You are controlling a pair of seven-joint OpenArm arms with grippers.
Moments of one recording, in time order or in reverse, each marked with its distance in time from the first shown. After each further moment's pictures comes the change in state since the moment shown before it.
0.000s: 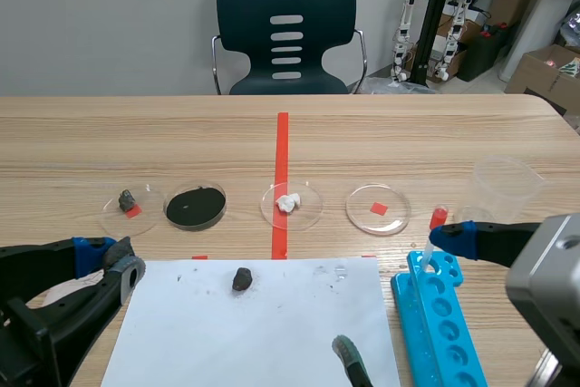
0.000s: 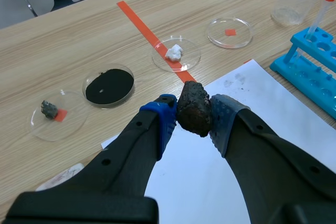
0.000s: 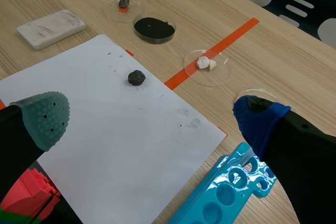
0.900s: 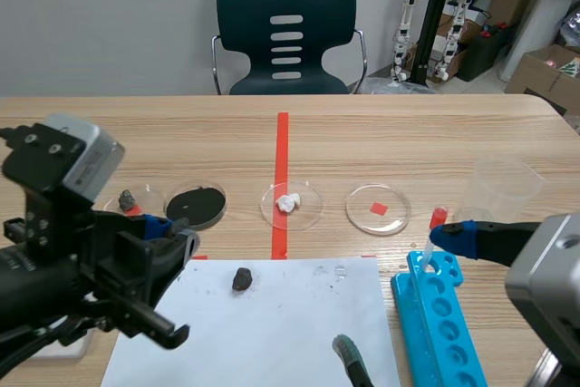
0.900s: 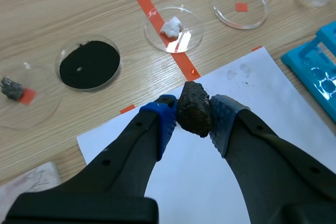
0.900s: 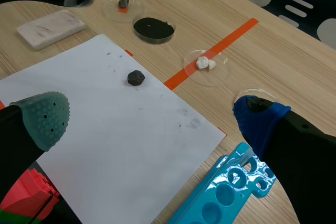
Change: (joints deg) left arm -23.8 -0.1 15.1 -1.6 -11.9 9.9 29.7; right arm 0.0 0.0 0.0 0.0 0.0 -0.1 0.0
